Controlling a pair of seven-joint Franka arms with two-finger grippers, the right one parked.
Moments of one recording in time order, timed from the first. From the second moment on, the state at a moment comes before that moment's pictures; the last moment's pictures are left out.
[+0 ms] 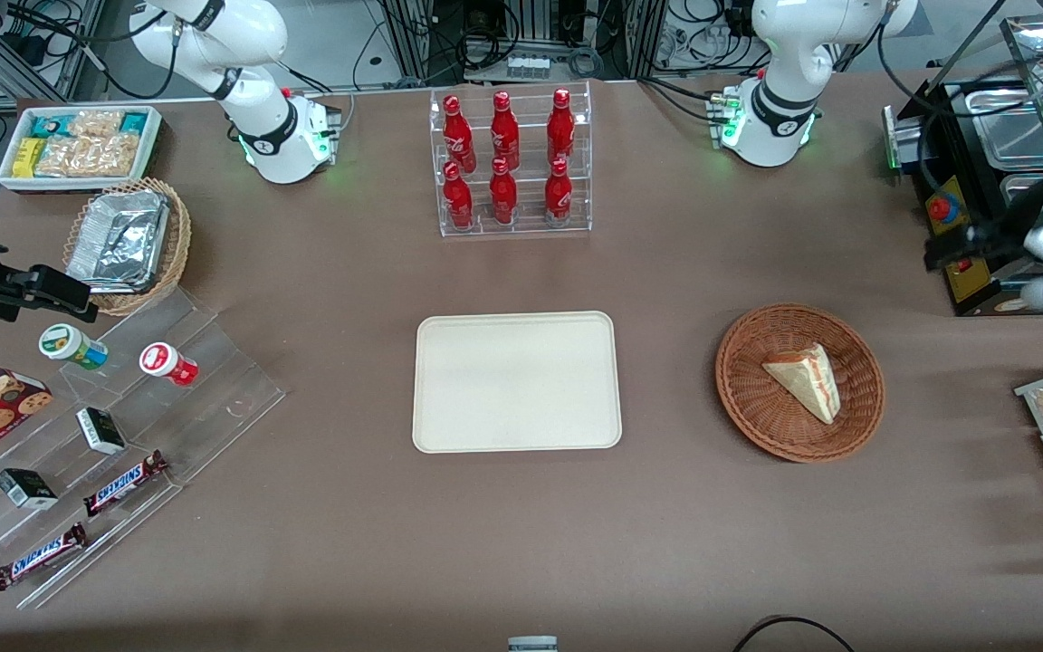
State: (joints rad) arm -0.01 0.05 0.01 -1.60 0.04 1.50 -0.17
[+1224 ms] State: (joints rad) arm -0.05 0.08 0.00 -2.23 0.04 2.35 -0.85
